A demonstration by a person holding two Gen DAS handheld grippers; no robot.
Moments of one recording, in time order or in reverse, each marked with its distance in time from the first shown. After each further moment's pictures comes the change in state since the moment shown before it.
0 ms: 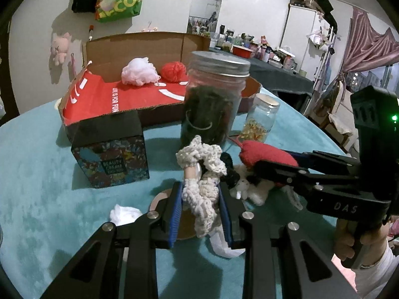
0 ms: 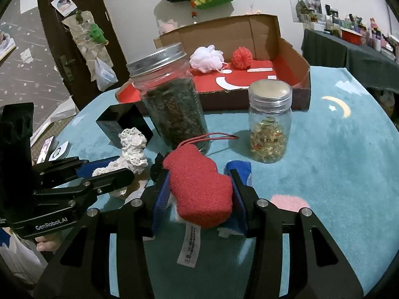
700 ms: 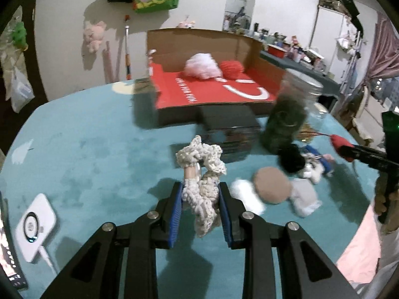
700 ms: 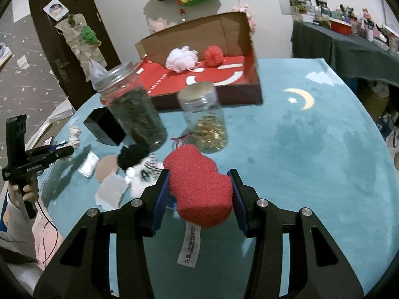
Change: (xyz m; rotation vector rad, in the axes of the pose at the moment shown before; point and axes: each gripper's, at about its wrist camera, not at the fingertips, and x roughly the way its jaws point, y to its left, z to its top) left arm -0.053 0.097 -0.011 -0.067 0.051 0.158; right arm -0.037 -0.069 0.001 0.037 0.047 -0.005
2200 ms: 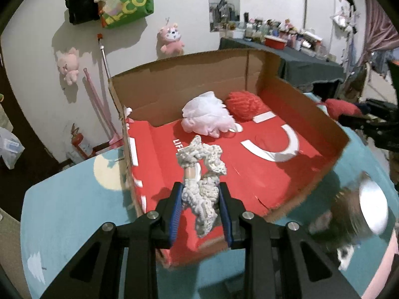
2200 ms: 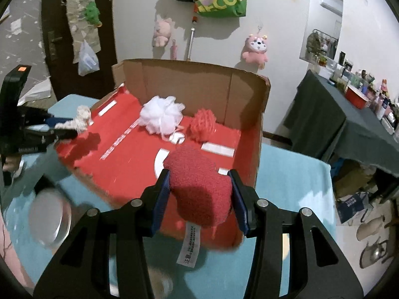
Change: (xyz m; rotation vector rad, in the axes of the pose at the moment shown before) left arm 0.102 -0.010 0.185 0.178 0.043 0.046; right arm 0.082 0.012 0.195 -0.284 -0.019 -0.170
